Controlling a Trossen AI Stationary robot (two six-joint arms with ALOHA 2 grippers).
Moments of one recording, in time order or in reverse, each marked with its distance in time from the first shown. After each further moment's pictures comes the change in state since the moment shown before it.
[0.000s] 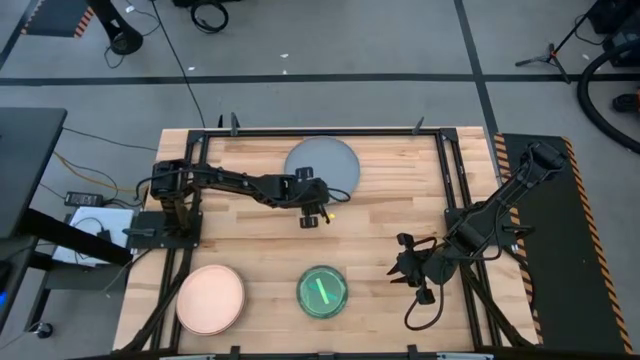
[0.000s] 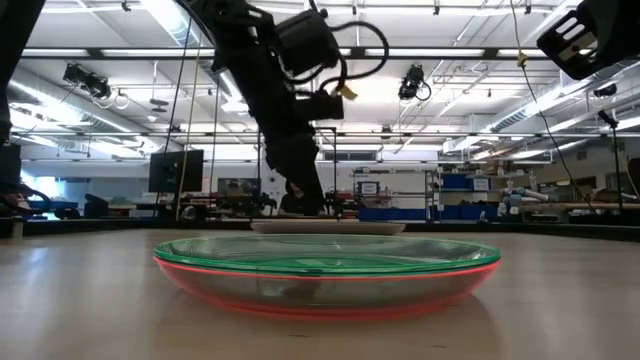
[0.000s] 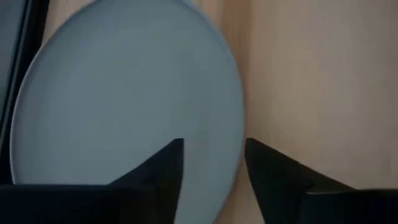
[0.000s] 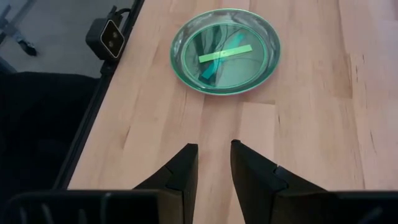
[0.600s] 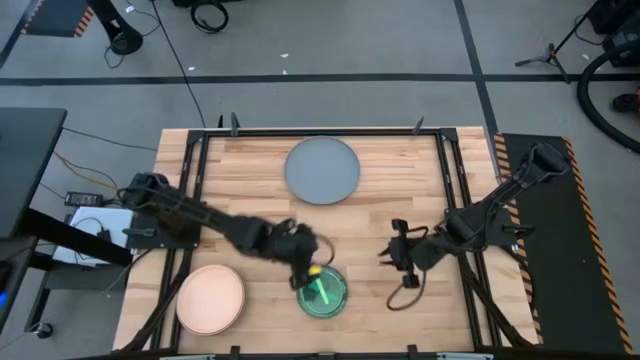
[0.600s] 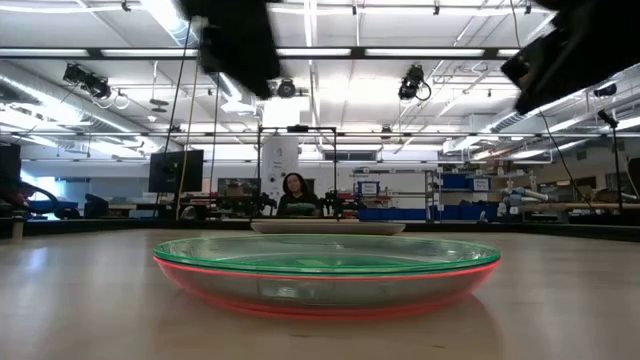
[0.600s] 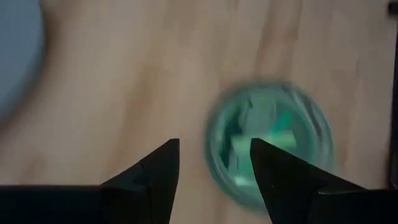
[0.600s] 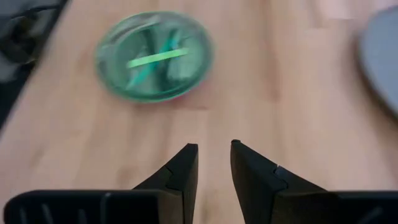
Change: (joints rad) left arm -0.432 -0.148 0.157 -0.323 0.089 -0.751; right arm -0.136 0.001 -0.051 0.034 0.058 -0.114
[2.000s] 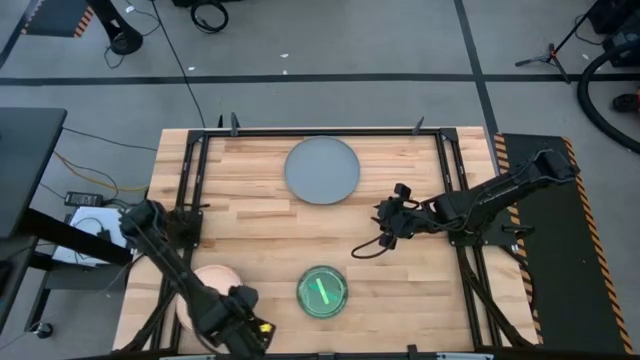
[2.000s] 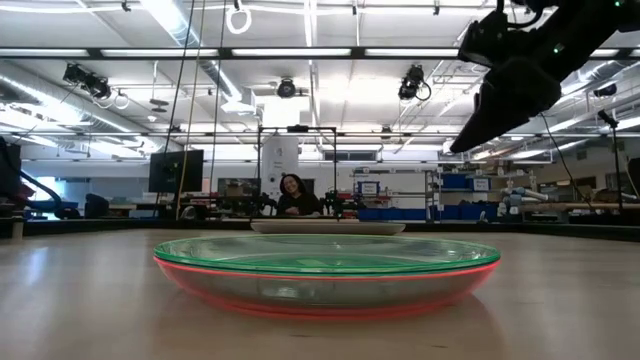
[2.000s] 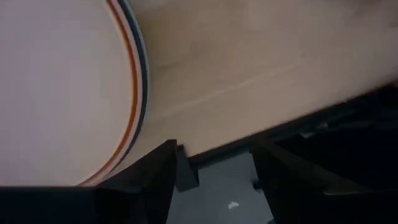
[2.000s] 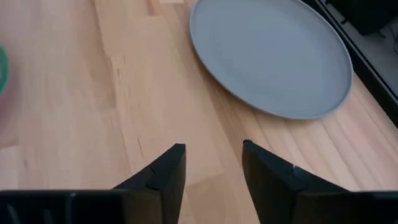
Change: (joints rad) left arm -0.511 0.147 0.196 -0.432 0.228 -1.487; right arm -0.314 0.007 -0.028 -0.050 0.229 -0.031
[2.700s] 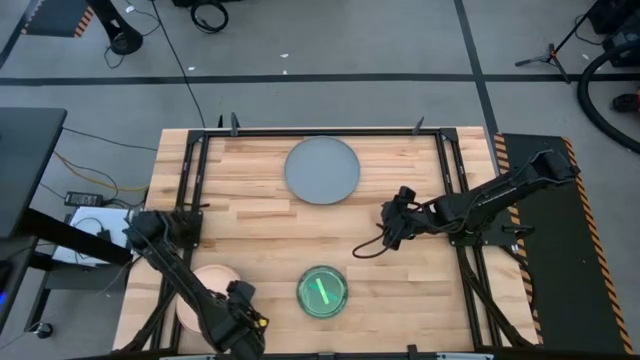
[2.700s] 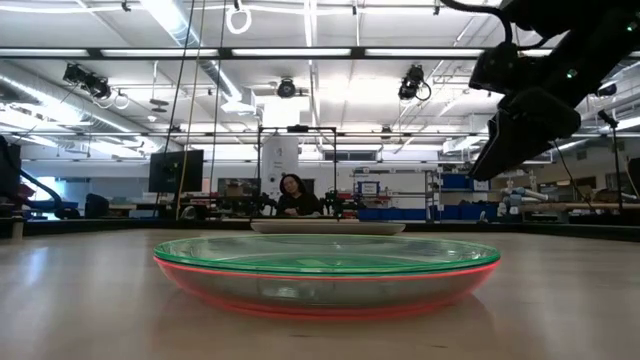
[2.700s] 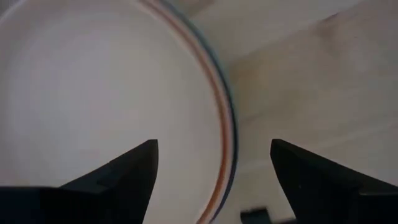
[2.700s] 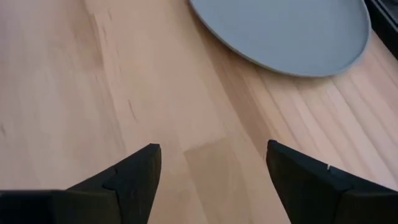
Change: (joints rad) left arm -0.003 0.108 0.000 -0.222 -0.034 0.078; right arm -0.008 0.000 -0.086 -0.008 -0.034 0.087
